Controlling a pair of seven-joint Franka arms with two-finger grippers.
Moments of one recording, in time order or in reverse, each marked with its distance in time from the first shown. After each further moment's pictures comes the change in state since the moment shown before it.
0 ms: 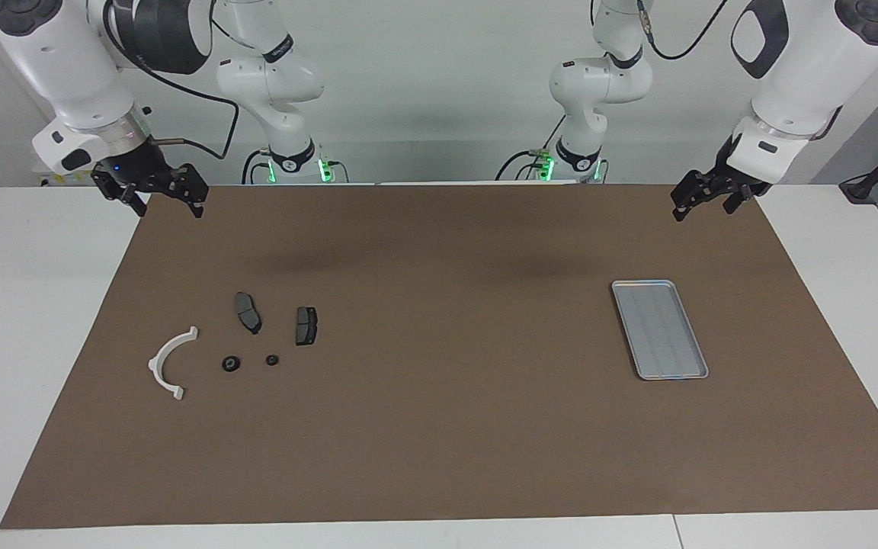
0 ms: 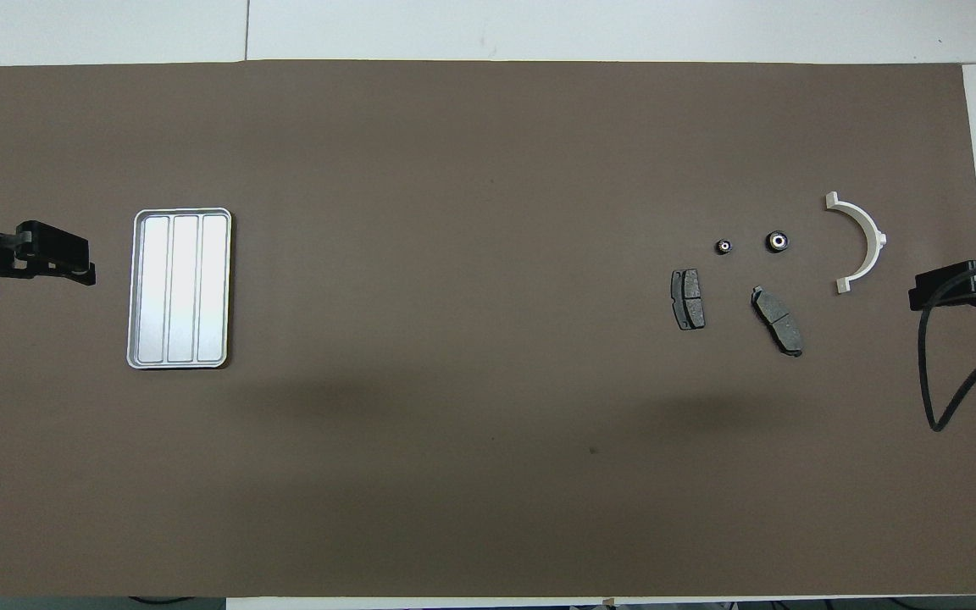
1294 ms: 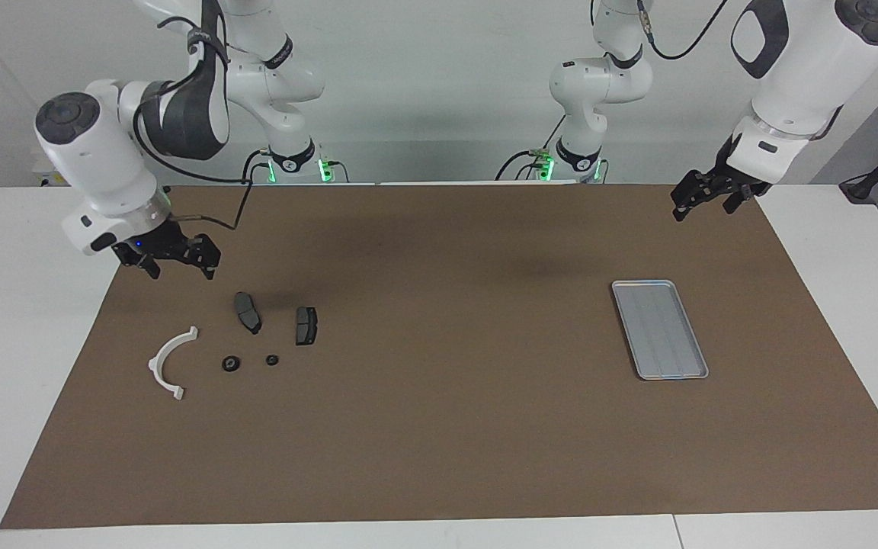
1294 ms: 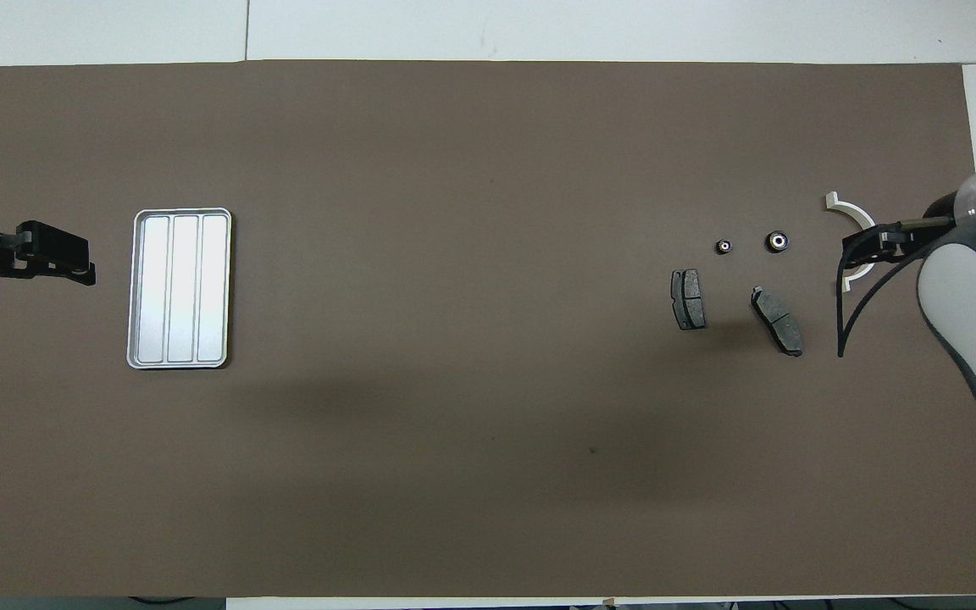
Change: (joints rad) left arm 0.000 0.000 0.000 0.000 0.000 0.000 0.000; right arm -0.004 0.225 -0.001 -0.051 0.001 0.295 -0.021
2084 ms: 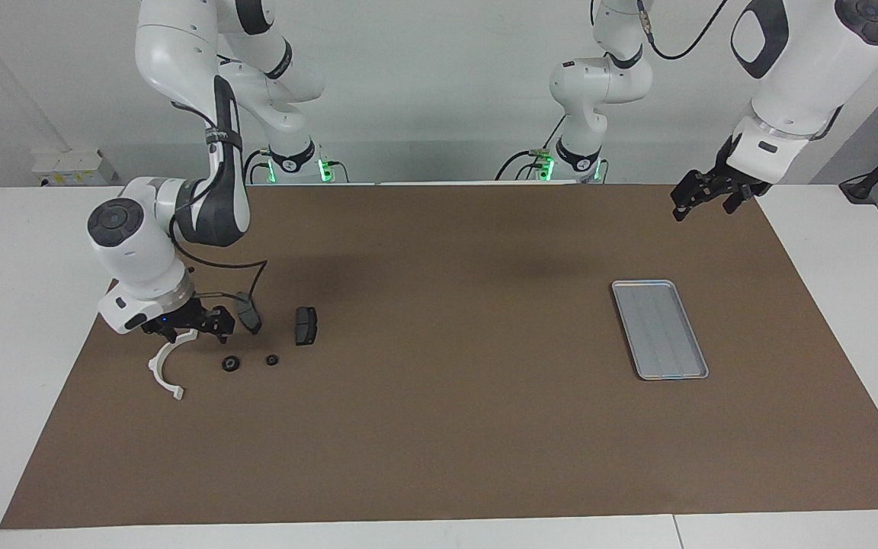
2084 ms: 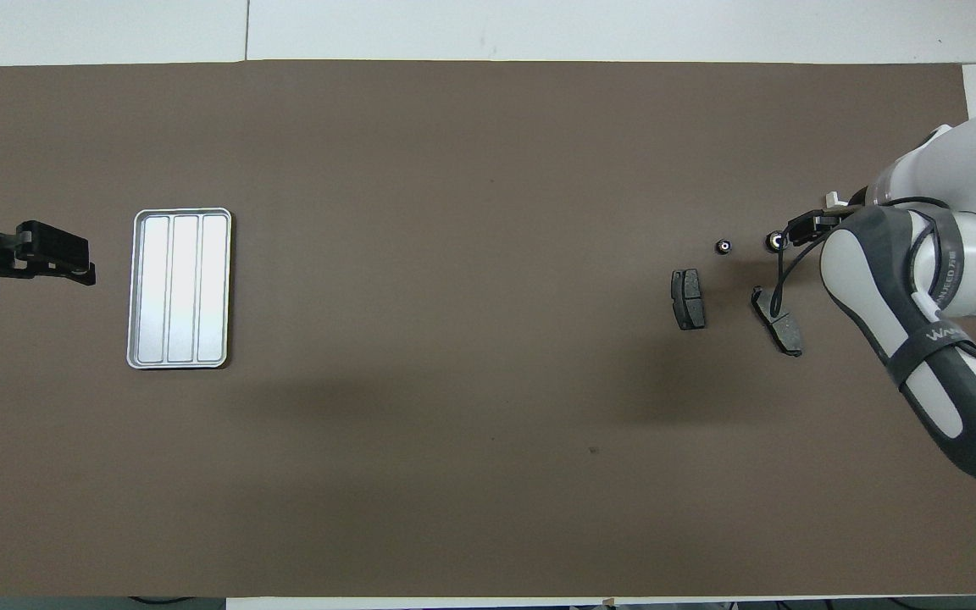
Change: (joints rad) left arm 0.000 0.000 0.000 0.000 0.000 0.000 0.000; right arm -0.007 0.217 0.000 -0.006 0.000 0.271 0.000
